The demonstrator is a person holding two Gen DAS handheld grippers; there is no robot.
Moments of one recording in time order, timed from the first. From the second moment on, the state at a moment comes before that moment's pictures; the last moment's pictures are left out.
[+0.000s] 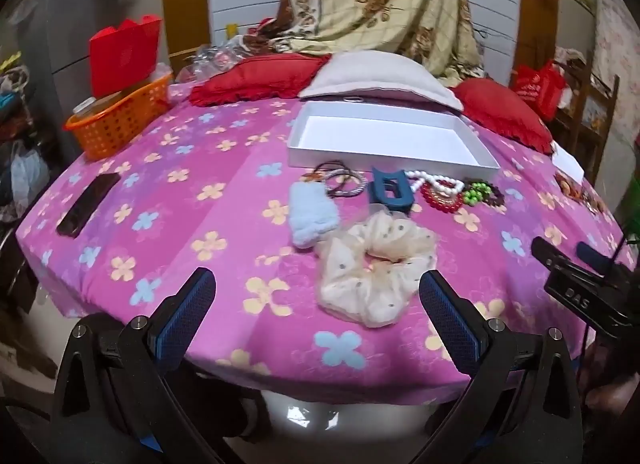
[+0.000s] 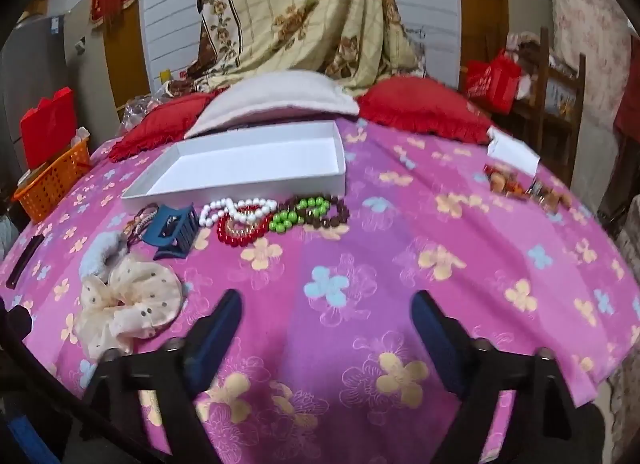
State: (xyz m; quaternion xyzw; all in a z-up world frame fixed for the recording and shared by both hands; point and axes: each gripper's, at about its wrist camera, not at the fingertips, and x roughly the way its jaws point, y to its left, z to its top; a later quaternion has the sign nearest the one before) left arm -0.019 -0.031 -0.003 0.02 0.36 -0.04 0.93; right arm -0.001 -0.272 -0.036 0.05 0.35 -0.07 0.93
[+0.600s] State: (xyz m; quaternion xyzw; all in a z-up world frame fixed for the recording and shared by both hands) left arm 0.010 -0.052 -0.010 0.05 0.37 -0.01 0.93; right arm -0.016 -0.291 -0.045 0.14 0.40 -0.05 0.90
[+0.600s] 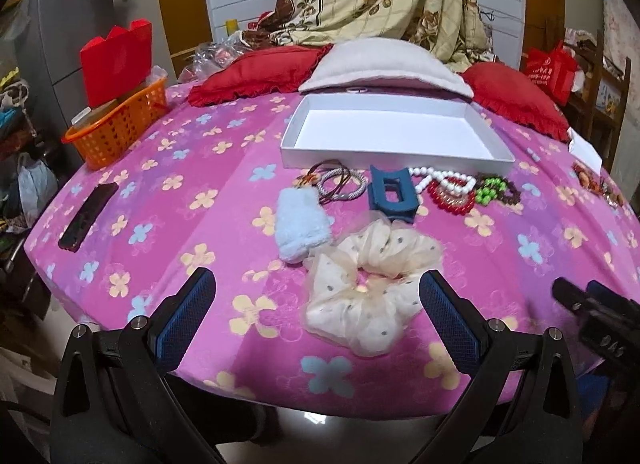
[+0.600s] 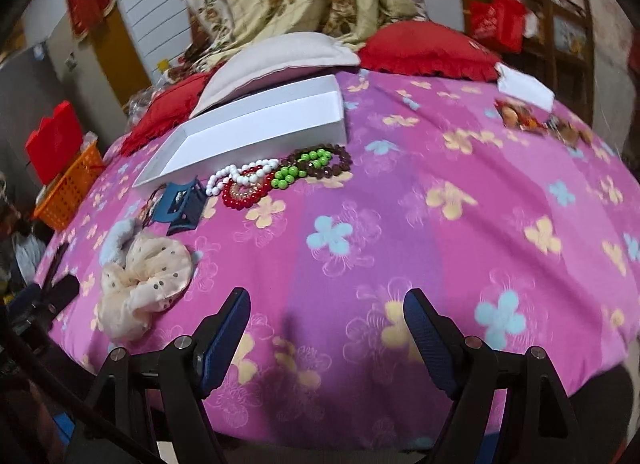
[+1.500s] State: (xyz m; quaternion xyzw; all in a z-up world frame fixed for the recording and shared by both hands) left arm 0.026 0.014 -0.001 0.07 0.33 -0.04 0.94; right arm 0.021 -0.217 0.023 0.01 0.40 -0.05 0.92
